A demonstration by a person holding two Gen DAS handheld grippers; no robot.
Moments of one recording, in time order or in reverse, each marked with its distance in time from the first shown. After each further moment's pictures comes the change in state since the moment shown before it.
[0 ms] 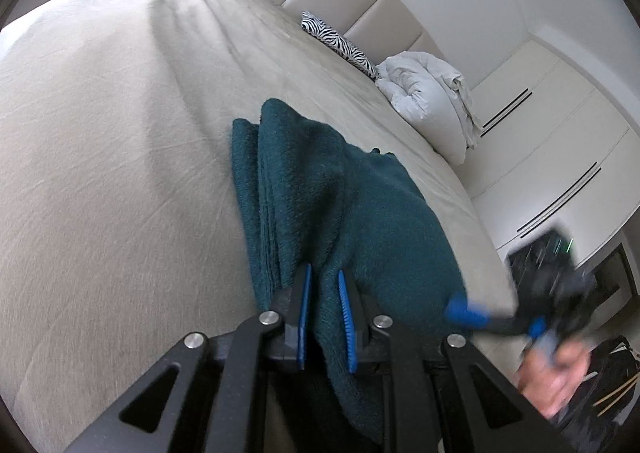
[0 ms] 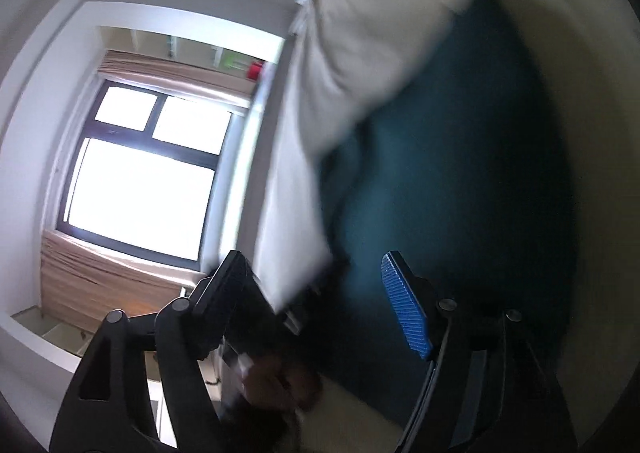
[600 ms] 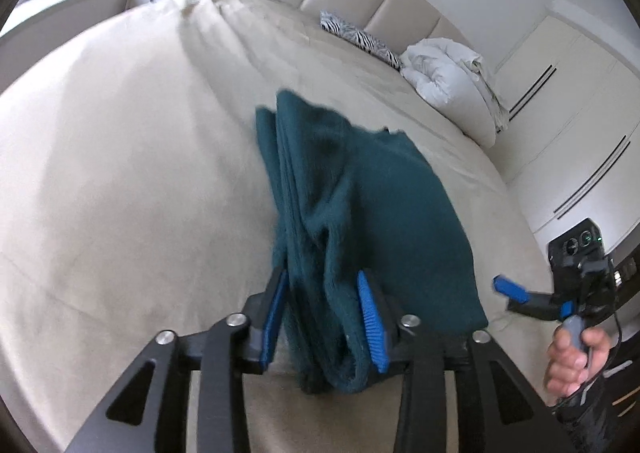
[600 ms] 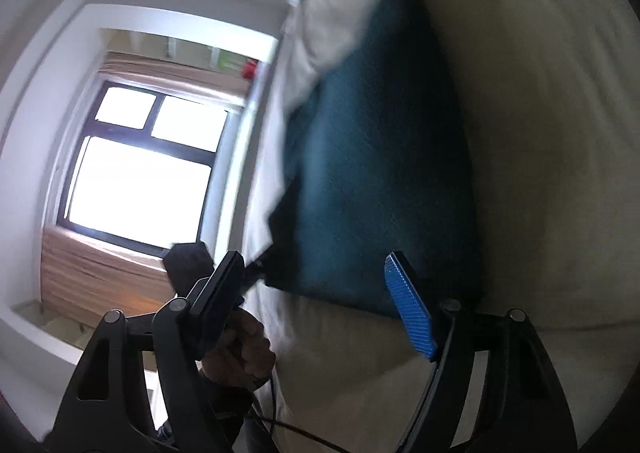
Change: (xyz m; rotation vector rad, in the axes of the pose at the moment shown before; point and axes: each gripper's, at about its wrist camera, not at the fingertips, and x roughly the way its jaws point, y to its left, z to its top) left arm -0.053 -0.039 -0.028 0.060 -0.005 0.188; right arm -0.066 0.015 -0.040 -0.053 -0.098 -0.007
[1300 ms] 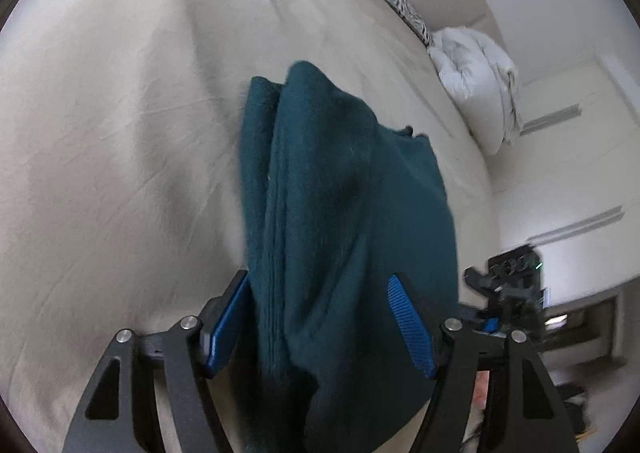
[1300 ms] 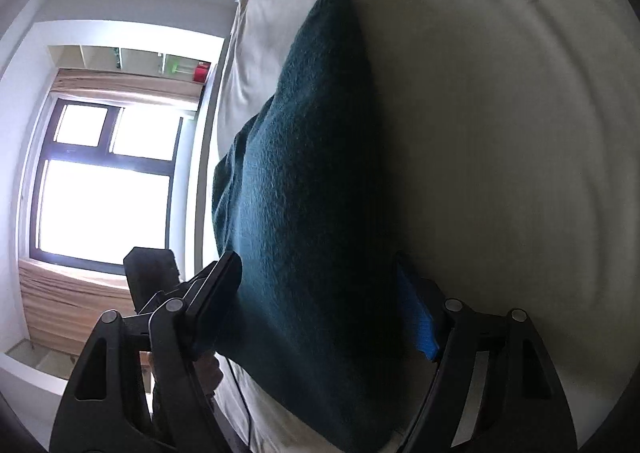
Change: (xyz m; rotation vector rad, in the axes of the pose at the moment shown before) left arm 0.083 0.030 0.065 -0.302 0.264 -0.147; right arm 0.043 -0.066 0.066 0.158 0.109 -0.123
